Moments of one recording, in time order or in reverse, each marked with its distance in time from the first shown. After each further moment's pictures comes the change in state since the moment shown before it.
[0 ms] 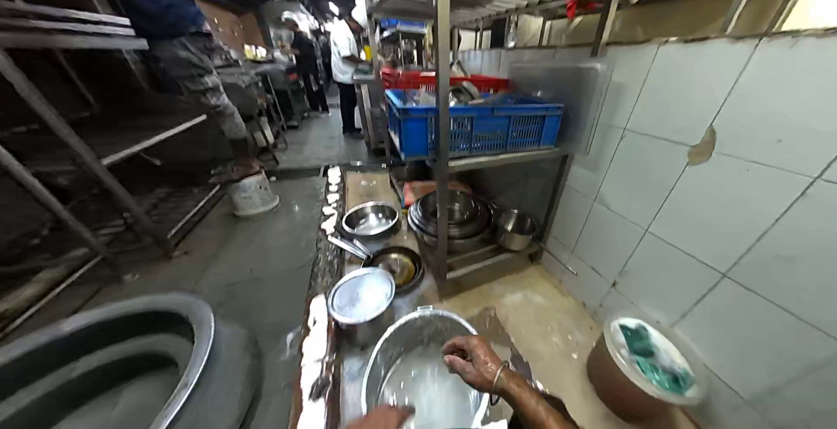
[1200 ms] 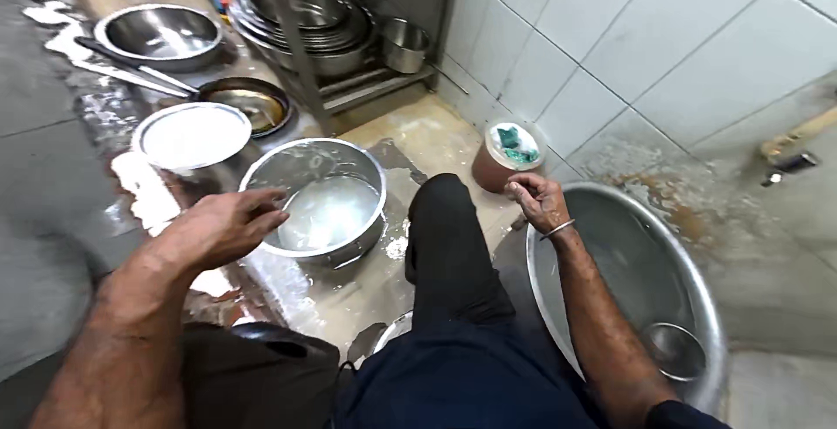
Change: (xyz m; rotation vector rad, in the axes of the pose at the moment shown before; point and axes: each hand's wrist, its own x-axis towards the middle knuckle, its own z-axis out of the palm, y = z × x) left_hand -0.025 0.020 -0.028 -0.025 0.165 0.218; right_hand -0.339 0.011 -0.046 -0.167 0.837 0.247
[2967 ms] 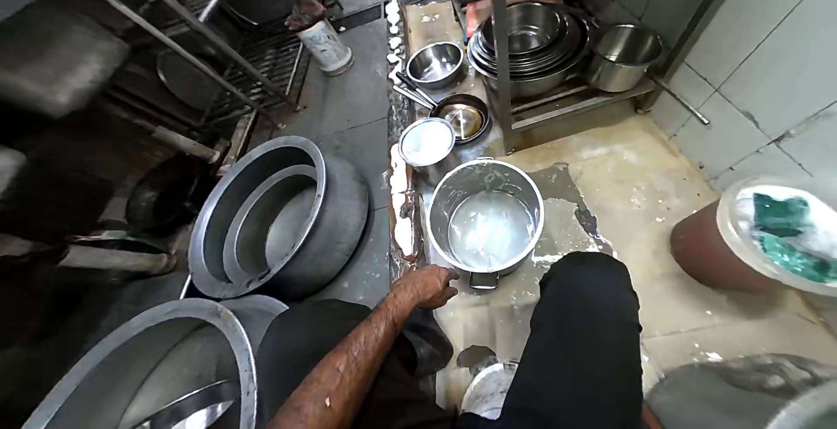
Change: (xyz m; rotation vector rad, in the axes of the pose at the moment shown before) left_hand 0.017 -0.032 0.110 -0.003 -0.582 -0.382; right_hand -0.057 0.115 0.173 -0.324 -0.652 0.686
